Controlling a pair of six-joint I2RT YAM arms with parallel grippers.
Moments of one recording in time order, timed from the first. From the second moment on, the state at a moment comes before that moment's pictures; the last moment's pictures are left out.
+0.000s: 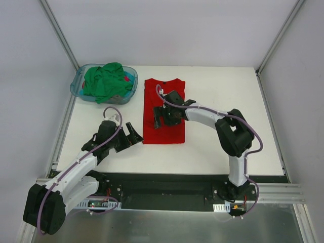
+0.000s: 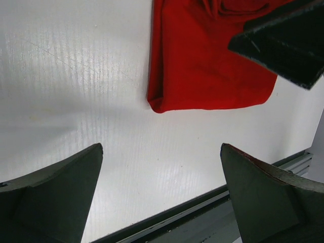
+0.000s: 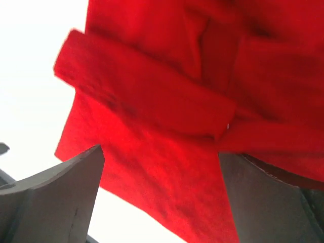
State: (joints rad) left arm -0.36 0.87 0.39 -0.27 0.24 -0.81; right arm 0.72 1.94 1.34 -0.41 -0.22 0.41
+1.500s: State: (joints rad) left arm -0.36 1.42 0.57 -0.08 0.34 -0.82; right arm 0.51 1.04 0.59 -0.23 0.04 0.58
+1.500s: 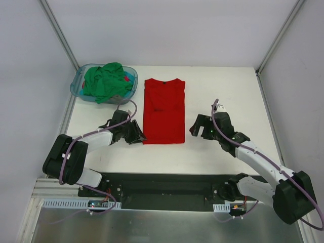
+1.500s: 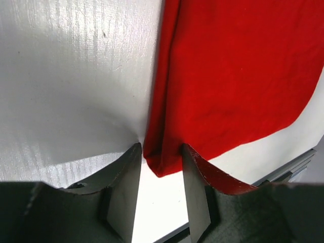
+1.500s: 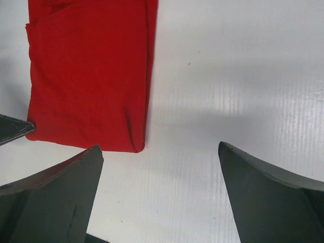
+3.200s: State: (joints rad) left arm -0.39 1.40 0.50 -0.04 0.34 -0.83; right arm 0.61 1.54 0.72 -0.13 -0.21 0.65
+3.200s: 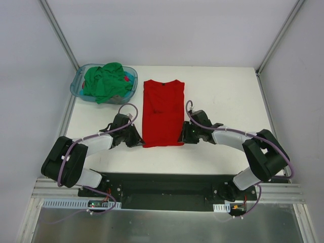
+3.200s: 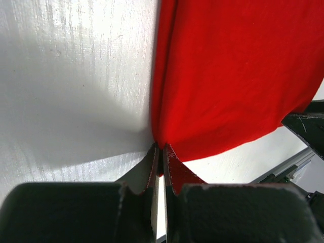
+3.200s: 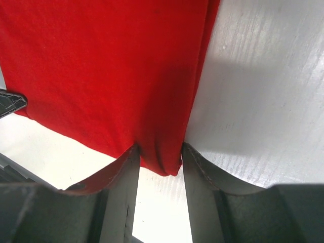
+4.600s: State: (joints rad) left arm -0.40 0.47 0.52 -0.72 0.37 -0.81; right arm 0.87 1.22 0.77 -0.57 -0.81 0.65
